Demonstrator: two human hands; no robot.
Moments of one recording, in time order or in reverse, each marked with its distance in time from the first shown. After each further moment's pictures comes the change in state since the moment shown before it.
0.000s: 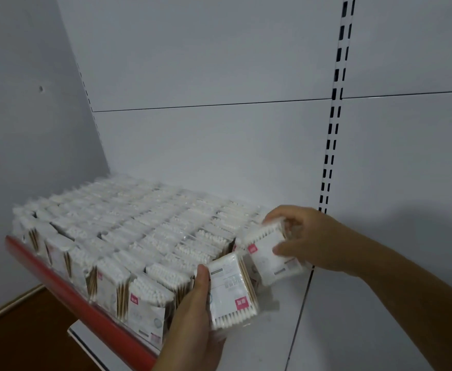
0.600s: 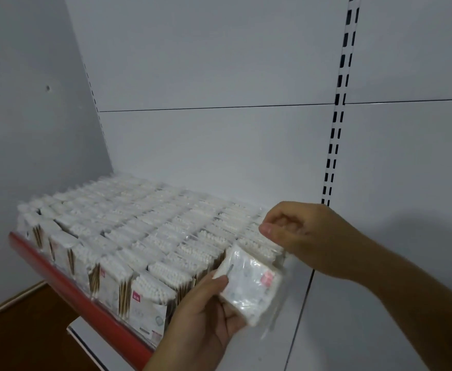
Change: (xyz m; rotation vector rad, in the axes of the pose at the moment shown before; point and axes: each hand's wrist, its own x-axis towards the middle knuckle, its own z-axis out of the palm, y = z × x) left_hand -0.016 0.015 0.011 -0.143 -0.186 -0.159; right_hand -0.011 -0.023 0.000 -0.215 0.152 -0.142
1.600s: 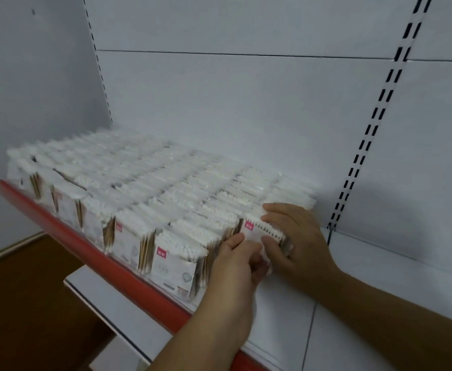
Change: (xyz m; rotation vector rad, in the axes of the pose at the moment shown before) left_hand 0.008 -0.009 0.009 -0.025 0.385 0.092; right_hand -0.011 0.040 0.111 -0.258 0.304 -0.330
